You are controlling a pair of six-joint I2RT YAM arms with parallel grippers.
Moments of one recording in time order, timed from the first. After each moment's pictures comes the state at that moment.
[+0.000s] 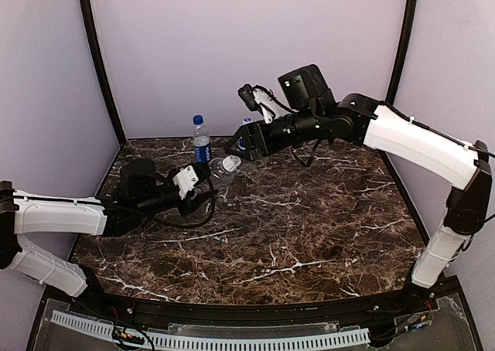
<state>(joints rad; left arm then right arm) -0.76 1.28 0.59 0.45 0.11 0.52 0.94 1.68 1.73 -0.58 -0.24 0.26</state>
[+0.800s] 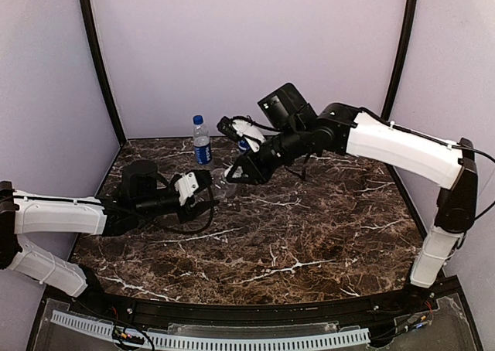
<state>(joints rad) -0.75 1.28 0.59 0.40 0.20 0.53 0.97 1.78 1.76 -0.70 -0.31 0.07</state>
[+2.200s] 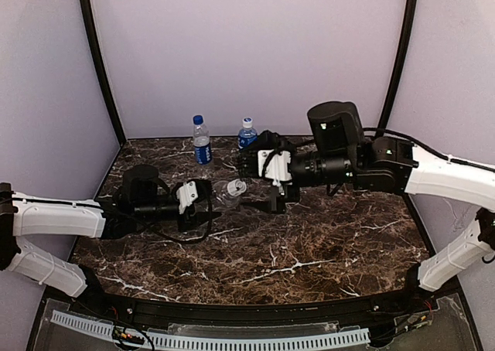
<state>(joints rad) -0.76 1.26 0.57 0.32 0.39 0.51 1.14 1.38 1.29 -0.32 -0.13 -0.87</state>
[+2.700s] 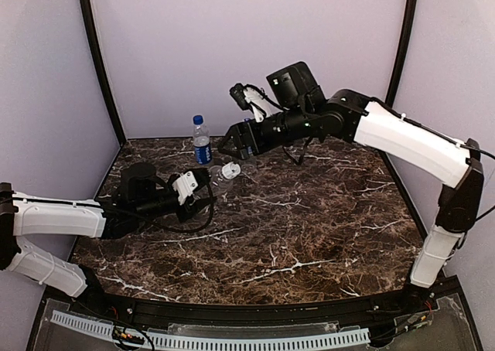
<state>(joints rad) -0.76 1.26 0.57 0.41 0.14 0.50 0.97 1.73 1.81 -0.61 -0.18 0.23</state>
